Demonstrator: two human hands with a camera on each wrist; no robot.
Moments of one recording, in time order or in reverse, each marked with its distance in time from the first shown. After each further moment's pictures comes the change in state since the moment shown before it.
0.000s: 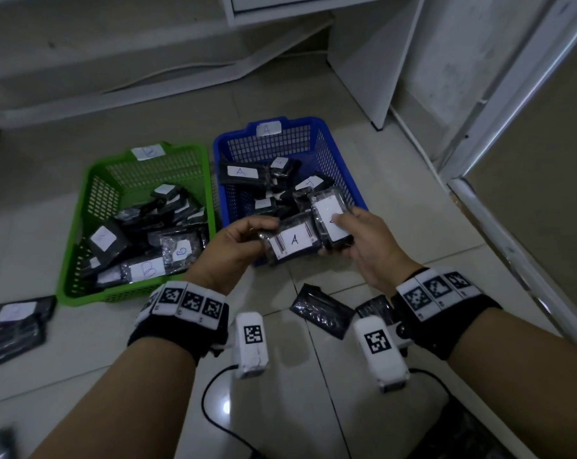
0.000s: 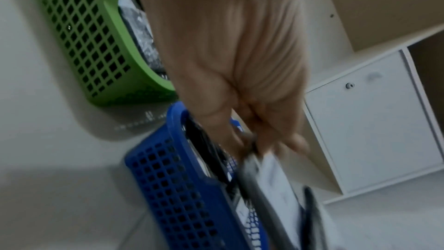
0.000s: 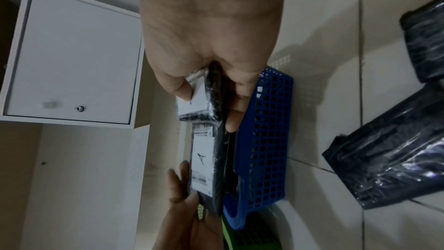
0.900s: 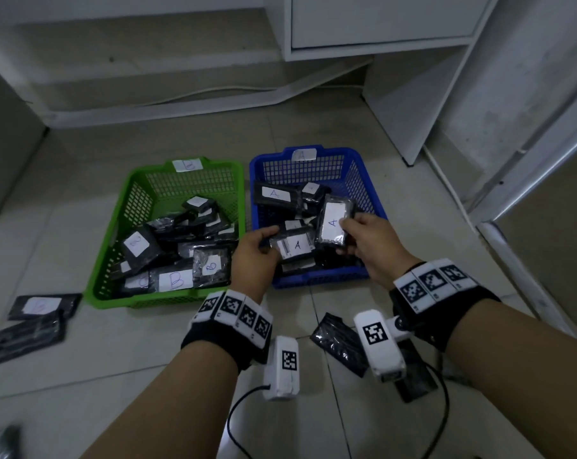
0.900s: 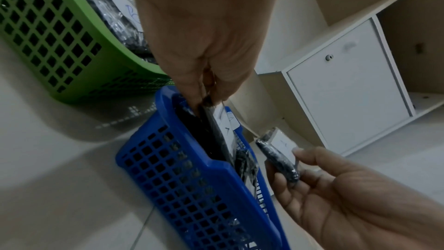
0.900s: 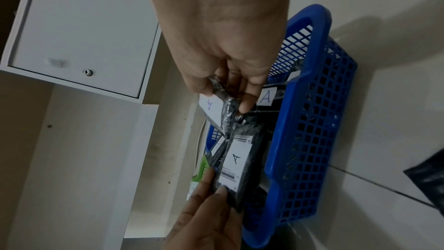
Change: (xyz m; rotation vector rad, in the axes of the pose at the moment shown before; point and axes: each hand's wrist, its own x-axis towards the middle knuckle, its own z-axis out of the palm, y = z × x) left_hand 0.020 -0.007 -0.009 0.460 0.532 -0.003; right_hand 0.048 -0.020 0.041 -0.168 0.024 -0.049
